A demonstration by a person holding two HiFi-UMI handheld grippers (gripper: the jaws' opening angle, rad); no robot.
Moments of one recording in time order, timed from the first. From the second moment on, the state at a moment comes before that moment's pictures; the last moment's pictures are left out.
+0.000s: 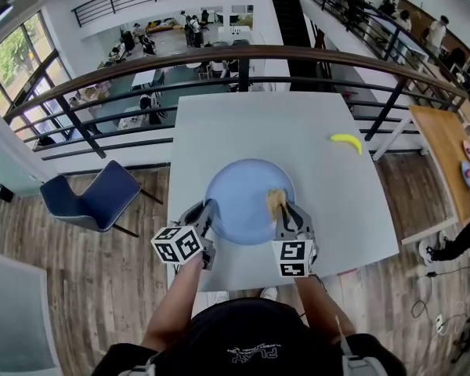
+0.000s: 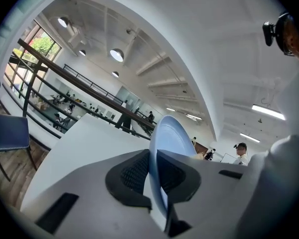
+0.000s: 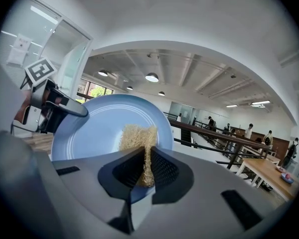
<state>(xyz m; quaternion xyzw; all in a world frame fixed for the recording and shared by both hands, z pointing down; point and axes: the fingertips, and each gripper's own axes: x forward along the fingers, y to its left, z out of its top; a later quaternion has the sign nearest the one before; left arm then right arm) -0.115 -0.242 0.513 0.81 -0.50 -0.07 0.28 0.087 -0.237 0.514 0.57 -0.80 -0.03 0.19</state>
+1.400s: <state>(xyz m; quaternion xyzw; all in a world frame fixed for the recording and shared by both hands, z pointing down) -0.086 -0.209 0.734 0.70 -0.50 0.02 0.51 0.101 -0.222 0.632 0.53 -0.81 0.08 0.24</state>
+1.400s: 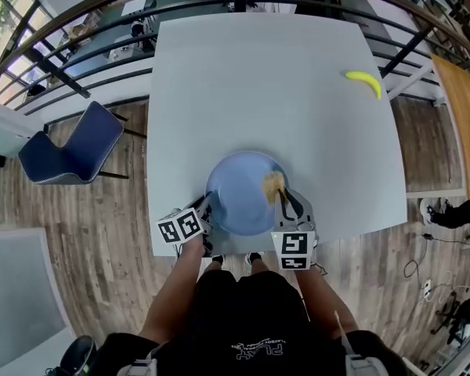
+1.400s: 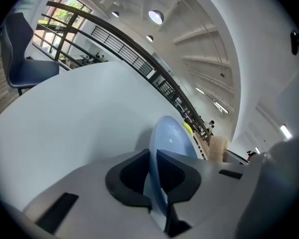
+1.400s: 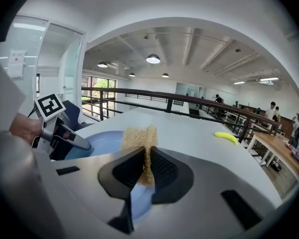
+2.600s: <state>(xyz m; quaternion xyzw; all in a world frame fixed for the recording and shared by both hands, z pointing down) -0.110 -0.186 0.750 0.67 -0.55 0.09 0.48 0.083 -0.223 0.648 0.51 -0.82 0.10 0.24</state>
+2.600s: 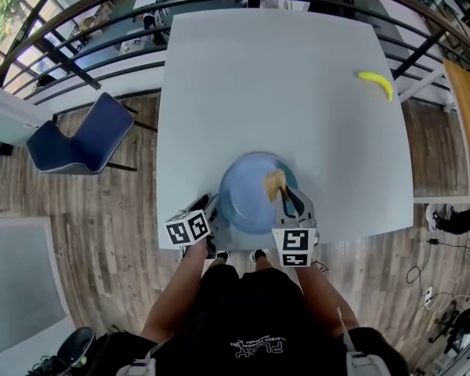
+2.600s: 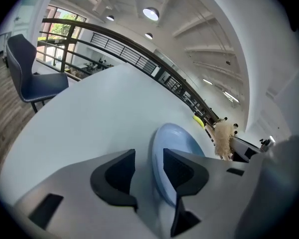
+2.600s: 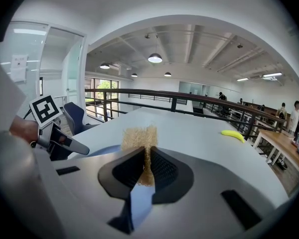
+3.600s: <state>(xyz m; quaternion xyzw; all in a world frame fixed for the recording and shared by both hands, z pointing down) -0.133 -0.233 0.527 0.80 -0.57 0.00 0.18 0.041 -0.231 0.533 0.53 -0.83 0.00 0.17</state>
